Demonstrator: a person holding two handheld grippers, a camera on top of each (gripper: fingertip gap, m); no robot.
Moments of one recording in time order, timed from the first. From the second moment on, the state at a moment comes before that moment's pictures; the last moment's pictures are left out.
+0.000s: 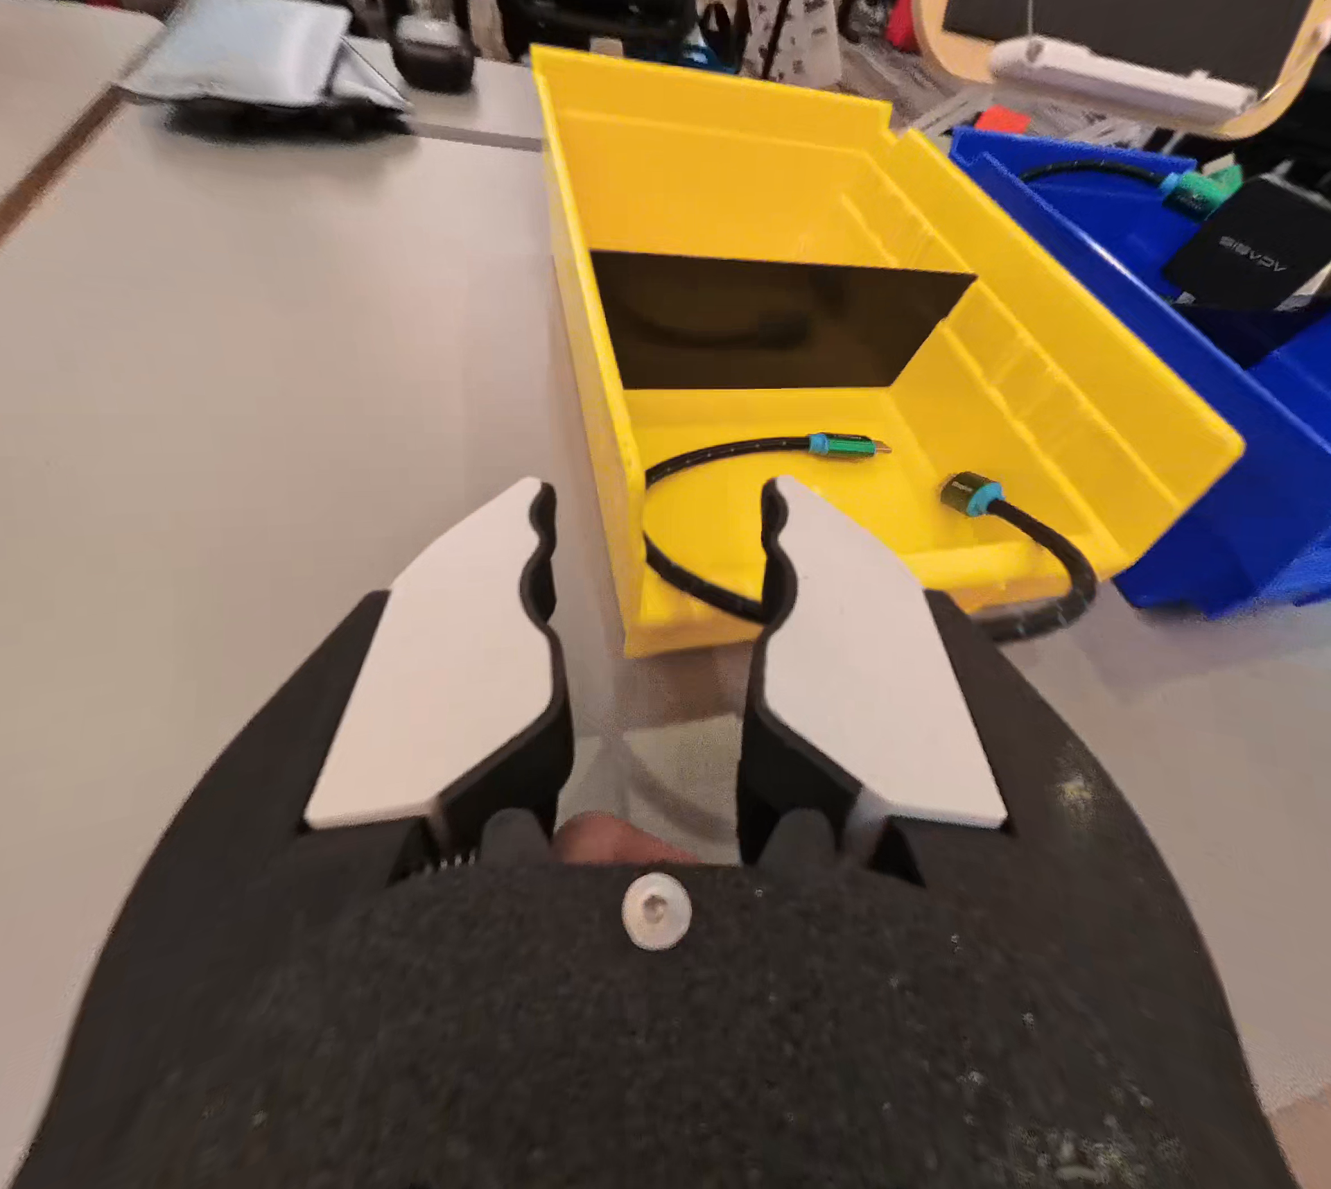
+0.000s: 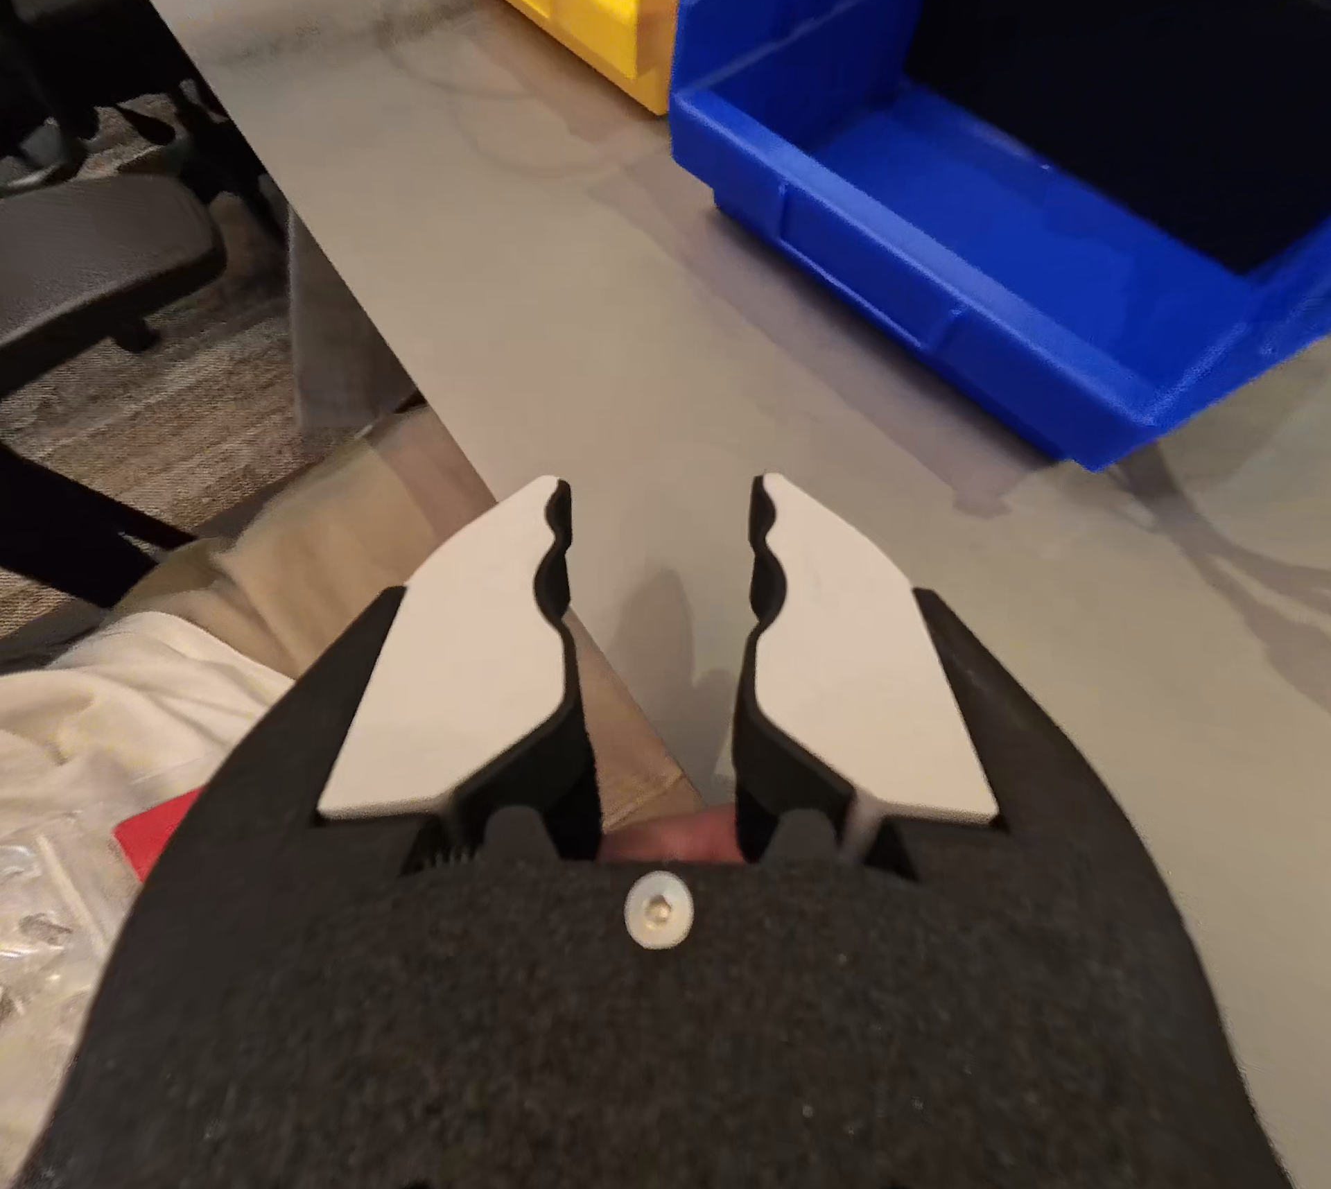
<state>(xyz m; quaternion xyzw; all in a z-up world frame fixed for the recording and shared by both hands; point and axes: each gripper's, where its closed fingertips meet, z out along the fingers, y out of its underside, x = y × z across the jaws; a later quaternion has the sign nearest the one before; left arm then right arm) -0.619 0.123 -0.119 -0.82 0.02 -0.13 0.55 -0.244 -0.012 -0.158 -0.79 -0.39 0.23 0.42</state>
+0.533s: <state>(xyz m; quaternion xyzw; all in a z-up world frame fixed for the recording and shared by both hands) -0.623 0.068 -0.144 -0.84 -0.02 0.01 0.53 -0.391 0.049 -0.119 -0.76 -0.36 0.17 0.51</state>
